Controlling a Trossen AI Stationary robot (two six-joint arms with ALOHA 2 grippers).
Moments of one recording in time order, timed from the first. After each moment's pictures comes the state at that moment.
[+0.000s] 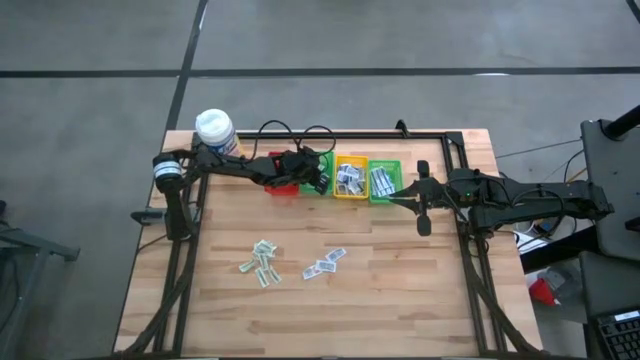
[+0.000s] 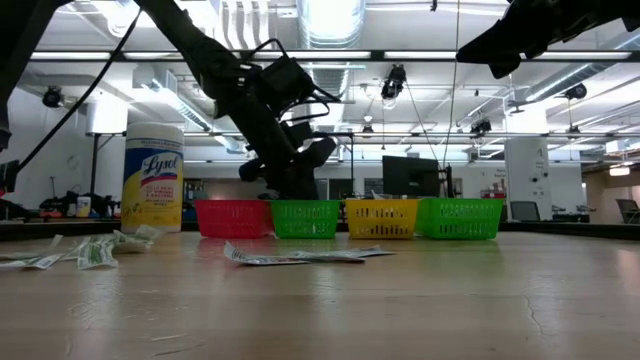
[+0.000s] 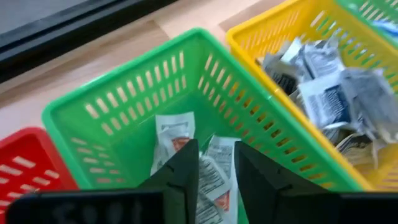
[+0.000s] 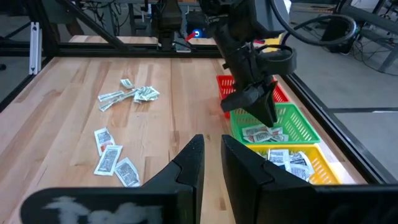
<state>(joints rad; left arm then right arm) 0.34 1.80 1.08 -0.02 -0.28 -0.47 -0.03 0.67 0.56 -0.20 0.08 0.00</state>
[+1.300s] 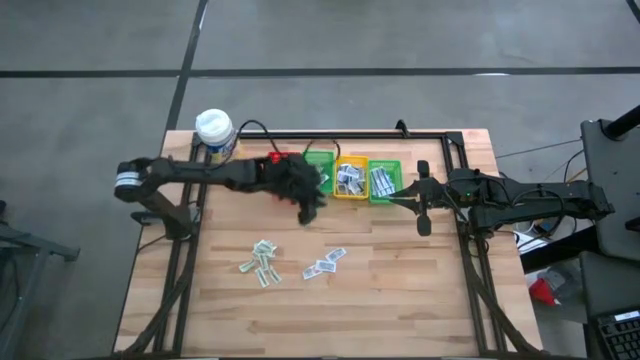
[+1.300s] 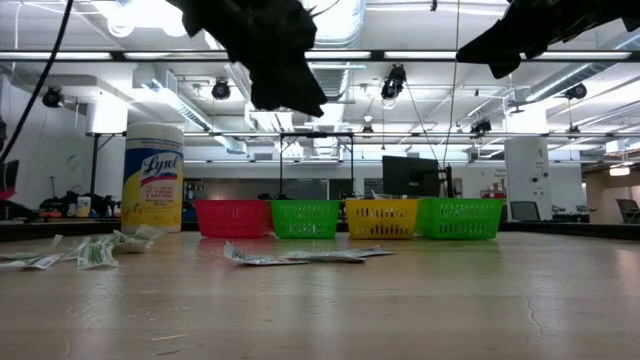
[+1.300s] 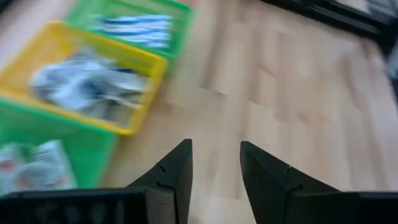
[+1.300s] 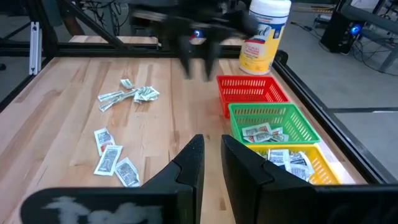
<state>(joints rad) 0.15 1.51 1.16 -0.32 0.11 -0.20 -0.03 0.67 0.56 -0.20 0.08 0.00</state>
